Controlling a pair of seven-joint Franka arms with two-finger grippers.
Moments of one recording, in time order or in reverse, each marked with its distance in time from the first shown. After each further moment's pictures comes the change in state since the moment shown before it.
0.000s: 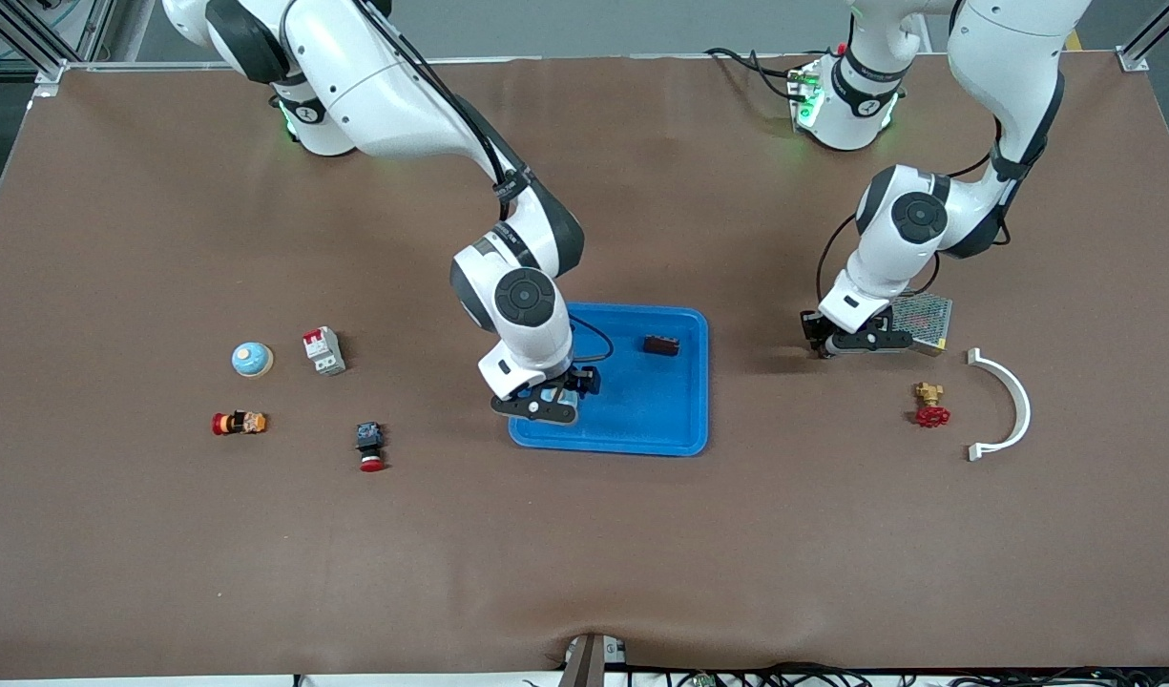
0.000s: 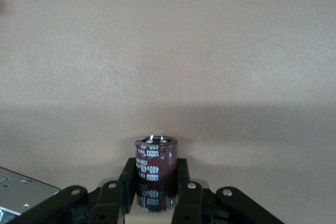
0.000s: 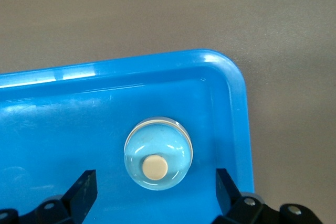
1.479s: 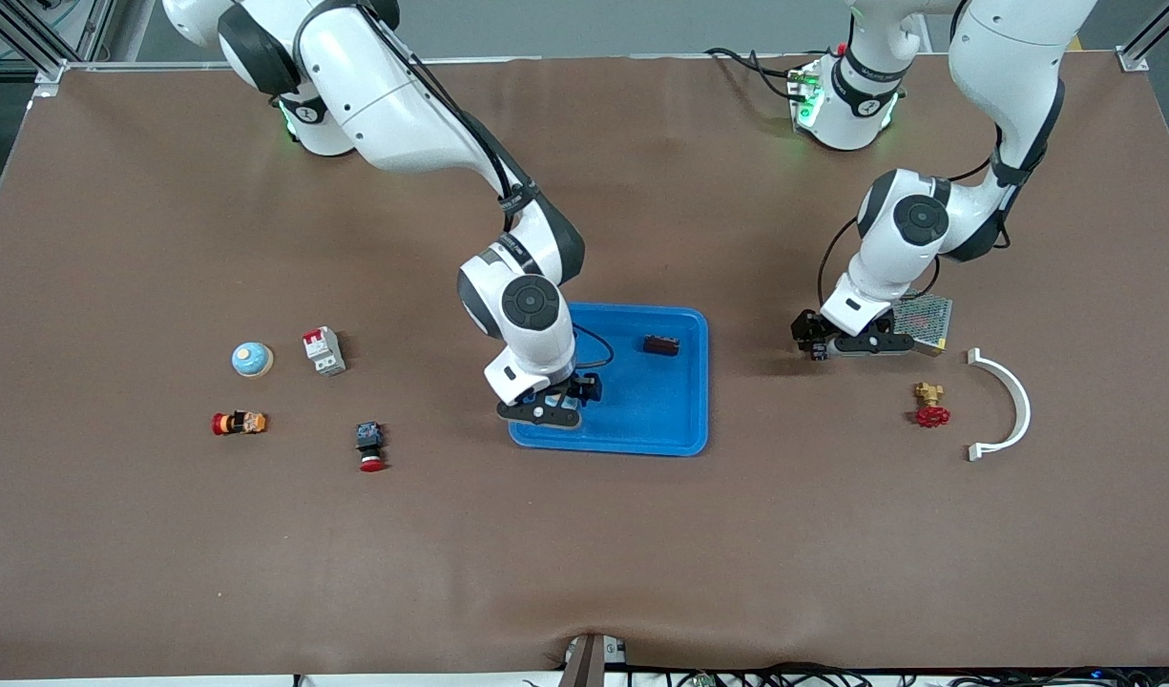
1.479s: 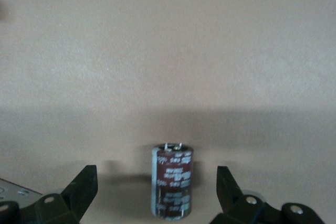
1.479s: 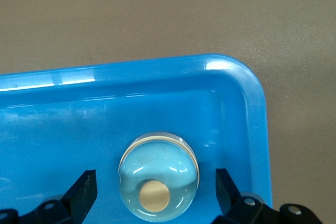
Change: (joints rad) left arm 0.012 0.021 0.000 0.014 0.014 0.035 -0.025; right arm 0.007 0.052 -0.003 0.001 -0.034 0.079 0.000
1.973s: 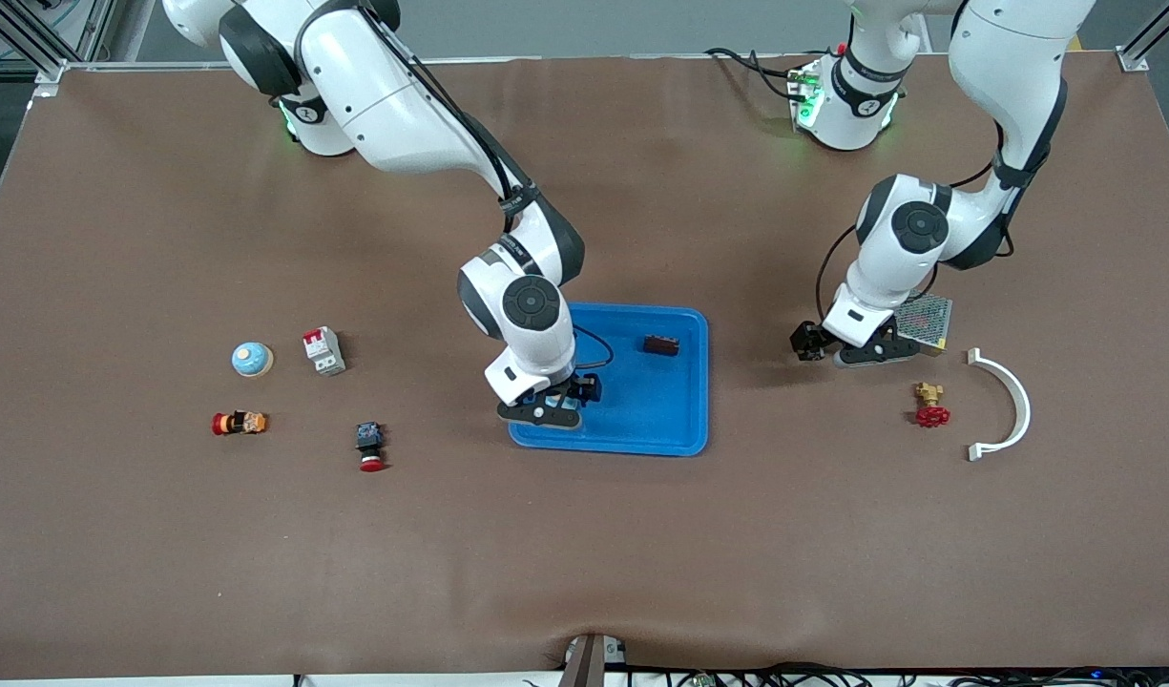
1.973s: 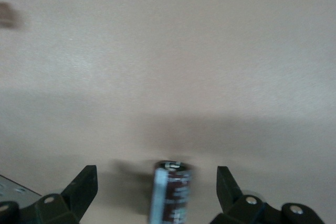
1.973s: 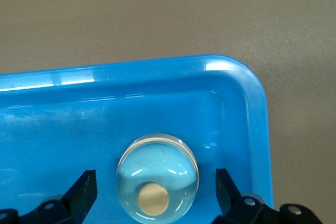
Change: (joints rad) left arm -0.032 -0.004 -0.007 0.066 0.000 -0.080 -0.150; right arm 0.000 0.005 -0.001 0.000 -0.002 0.006 0.000
